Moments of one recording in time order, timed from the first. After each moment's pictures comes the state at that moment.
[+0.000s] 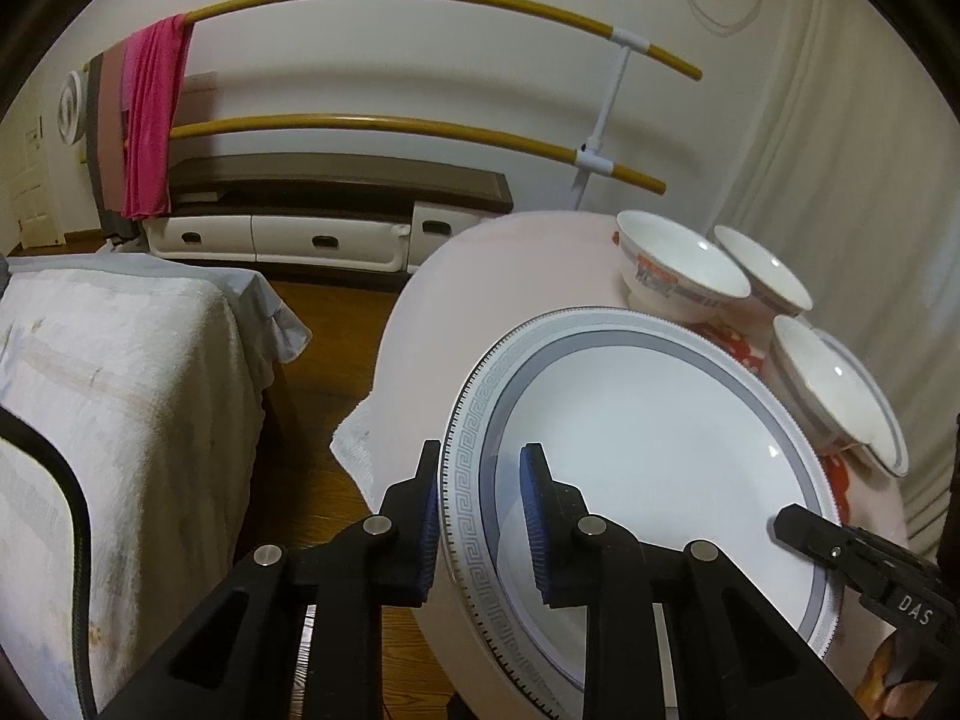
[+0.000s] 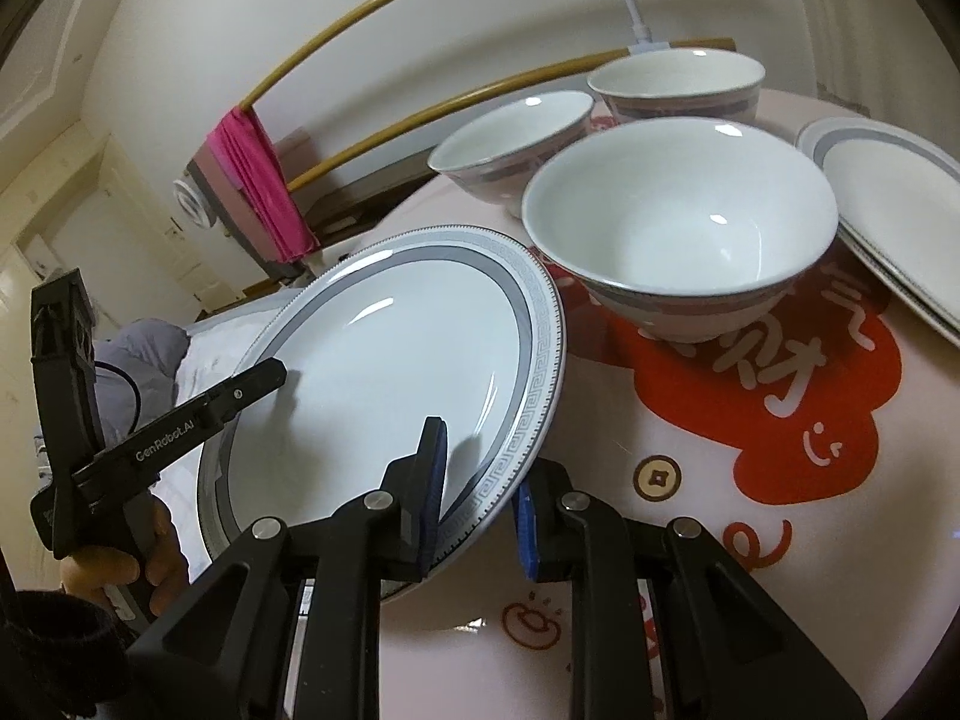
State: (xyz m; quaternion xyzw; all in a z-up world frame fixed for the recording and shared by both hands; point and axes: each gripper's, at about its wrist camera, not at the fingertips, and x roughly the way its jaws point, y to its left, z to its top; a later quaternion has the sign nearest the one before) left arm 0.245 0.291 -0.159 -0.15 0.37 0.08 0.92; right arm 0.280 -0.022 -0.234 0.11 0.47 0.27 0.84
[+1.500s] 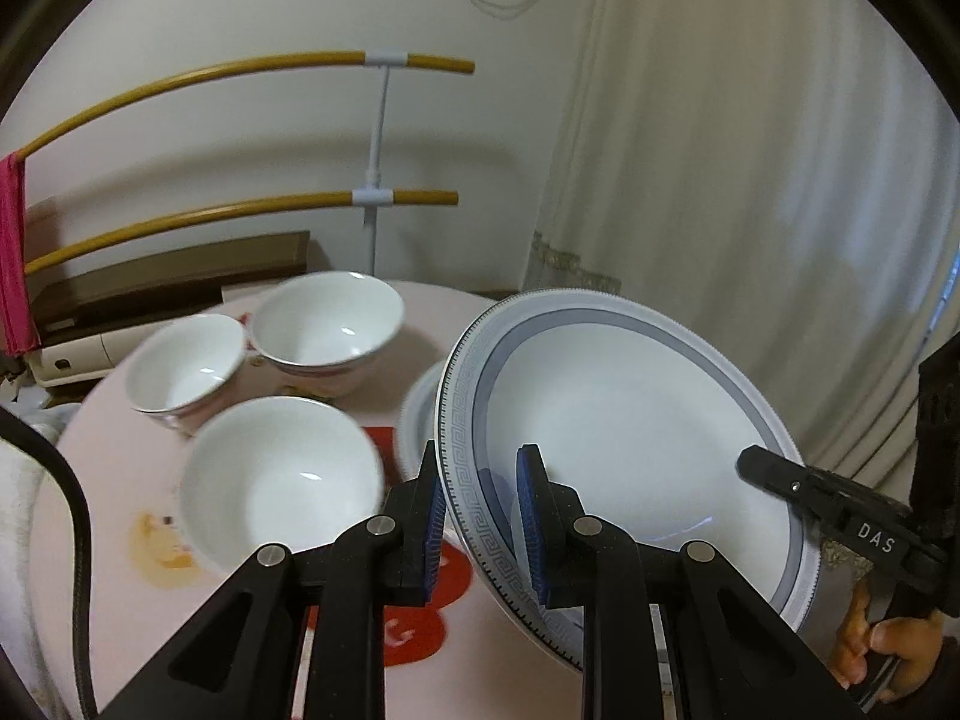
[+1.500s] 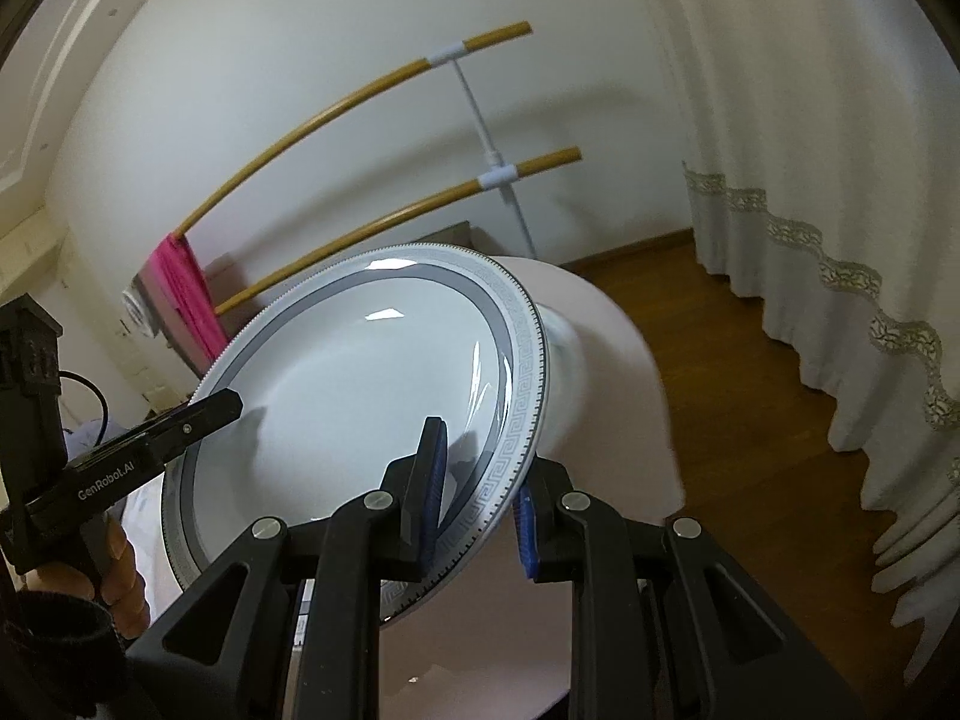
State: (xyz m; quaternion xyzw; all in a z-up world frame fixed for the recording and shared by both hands) left arm 0.238 -0.017 -0.074 -0.06 0.33 -0.07 0.94; right arm 0.308 -0.311 -0.175 0.14 0.38 0.17 0.90
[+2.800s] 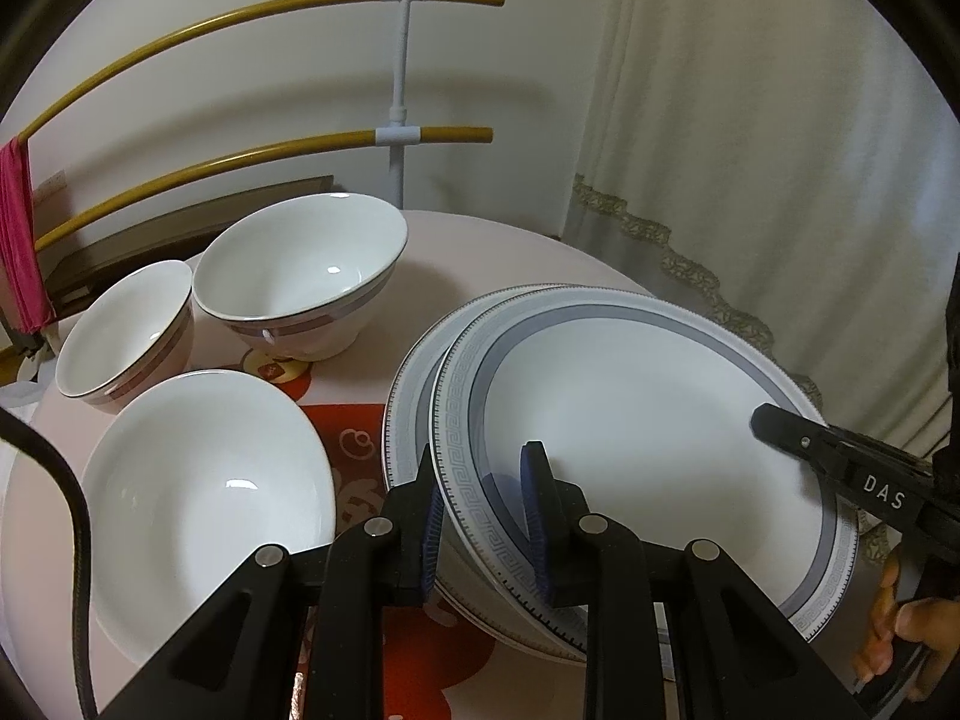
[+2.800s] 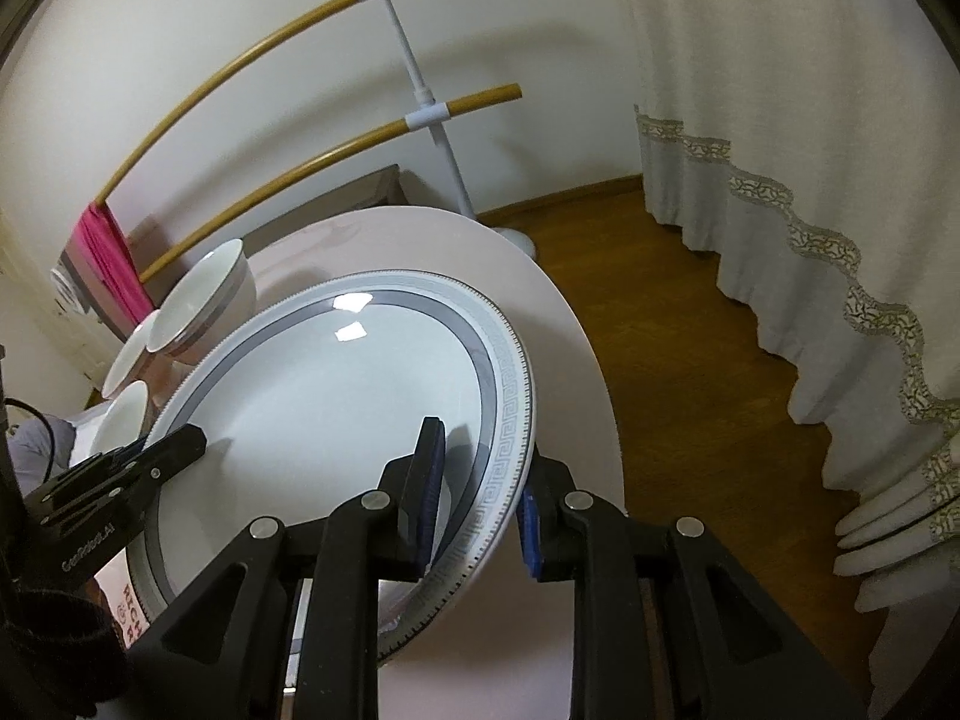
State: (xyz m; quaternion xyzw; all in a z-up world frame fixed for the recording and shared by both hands) left arm 0.312 -0.061 -0.092 -0.05 0.40 -0.02 0.92; right arm 0.385 -0.310 -0.217 0.11 0.46 0.10 0.88
